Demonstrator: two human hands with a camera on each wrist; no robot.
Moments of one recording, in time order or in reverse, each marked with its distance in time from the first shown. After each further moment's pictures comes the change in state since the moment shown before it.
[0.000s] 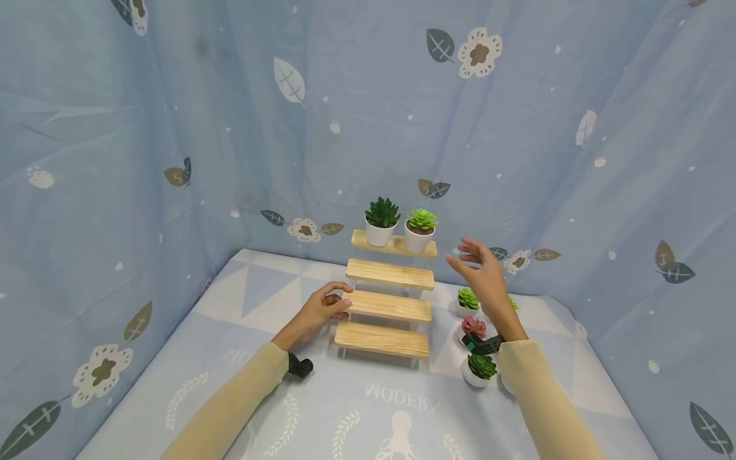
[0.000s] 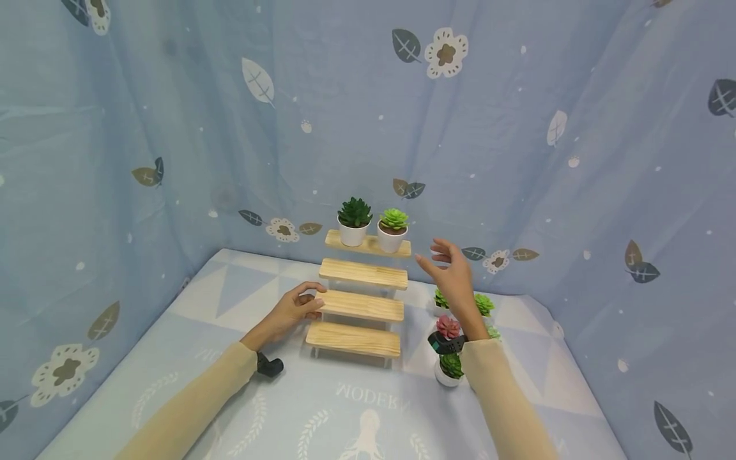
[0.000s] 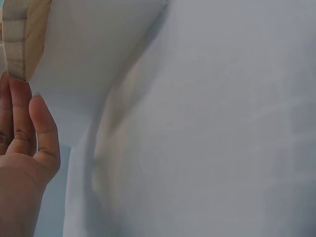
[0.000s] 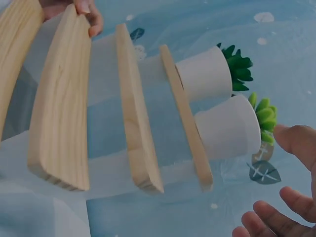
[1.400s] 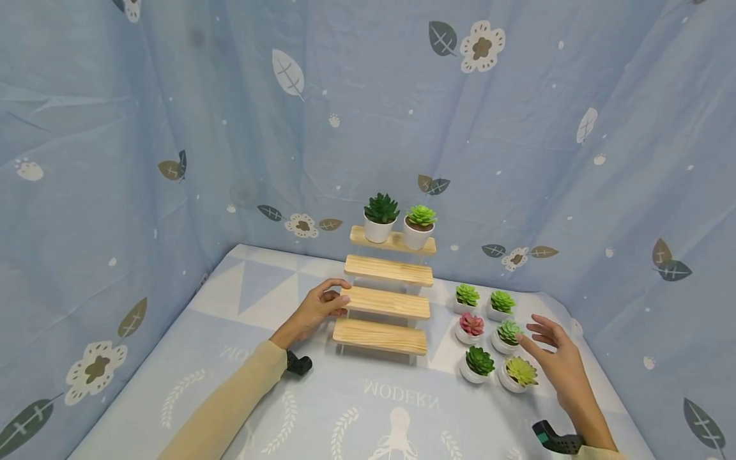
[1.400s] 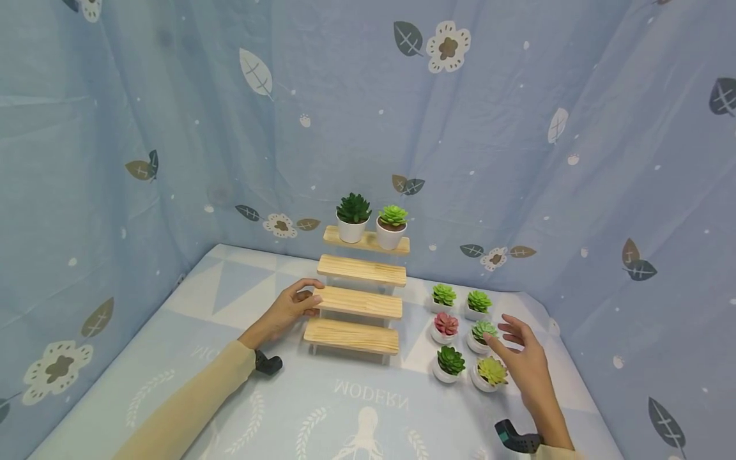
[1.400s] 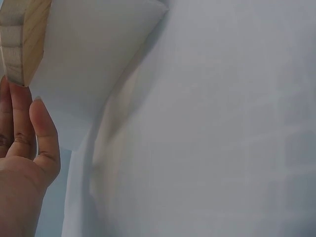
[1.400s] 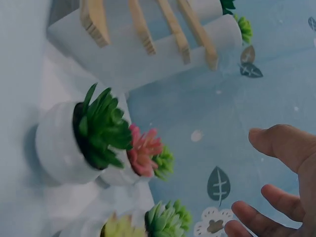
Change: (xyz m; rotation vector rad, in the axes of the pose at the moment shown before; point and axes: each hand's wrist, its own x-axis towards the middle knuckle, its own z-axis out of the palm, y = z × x) left_hand 0.000 -0.004 0.001 -0.044 0.014 -0.007; right_hand -0.132 0.079 -0.090 -0.187 0.059 0.317
